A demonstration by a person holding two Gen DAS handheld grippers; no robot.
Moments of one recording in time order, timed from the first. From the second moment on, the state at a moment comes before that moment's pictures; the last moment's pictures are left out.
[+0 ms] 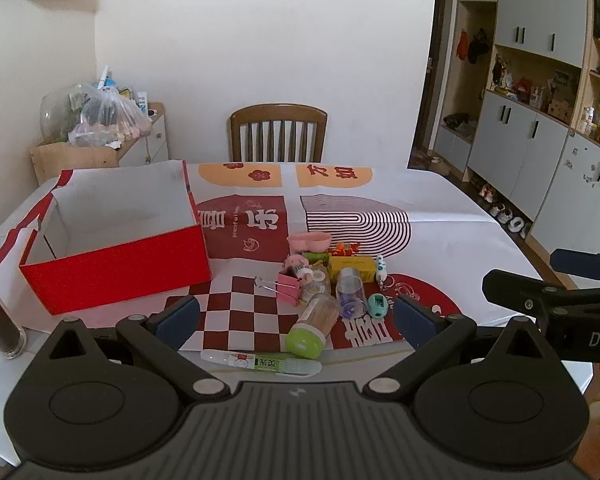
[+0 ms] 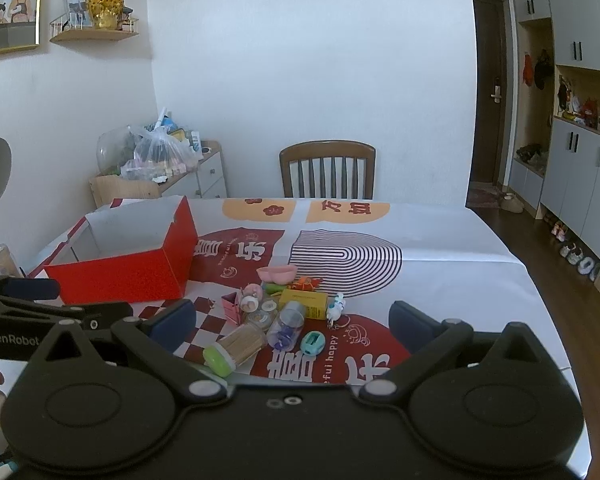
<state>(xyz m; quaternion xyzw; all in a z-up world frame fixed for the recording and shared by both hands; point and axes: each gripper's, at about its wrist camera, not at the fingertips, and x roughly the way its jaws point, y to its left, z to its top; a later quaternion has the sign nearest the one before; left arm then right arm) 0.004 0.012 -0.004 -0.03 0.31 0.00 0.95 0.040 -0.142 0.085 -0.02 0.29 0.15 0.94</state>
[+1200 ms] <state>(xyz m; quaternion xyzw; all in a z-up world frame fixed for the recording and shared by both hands) 0.038 0.031 -0.030 -0.05 0.33 0.03 0.94 0.088 -0.144 0.055 -0.04 0.34 0.17 0.93</state>
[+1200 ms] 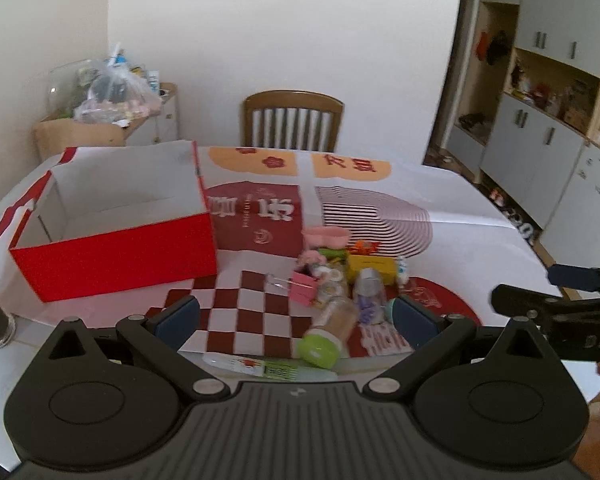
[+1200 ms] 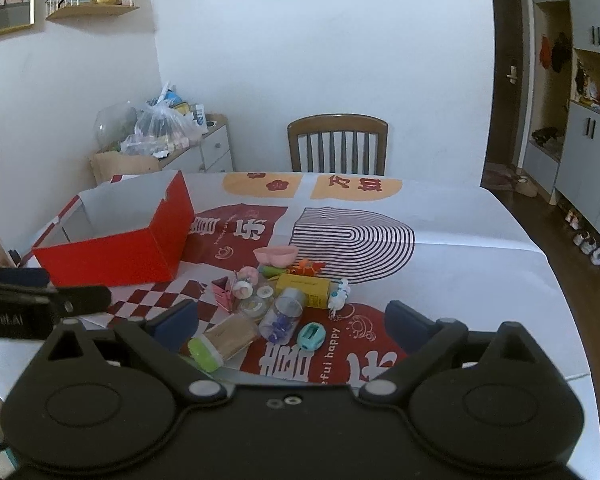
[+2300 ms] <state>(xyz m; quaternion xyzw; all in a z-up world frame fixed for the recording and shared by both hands) 0.124 -0.014 -0.143 0.00 0.42 0.04 0.91 0.201 -0.139 -0.069 -0.16 0.43 0.28 0.84</state>
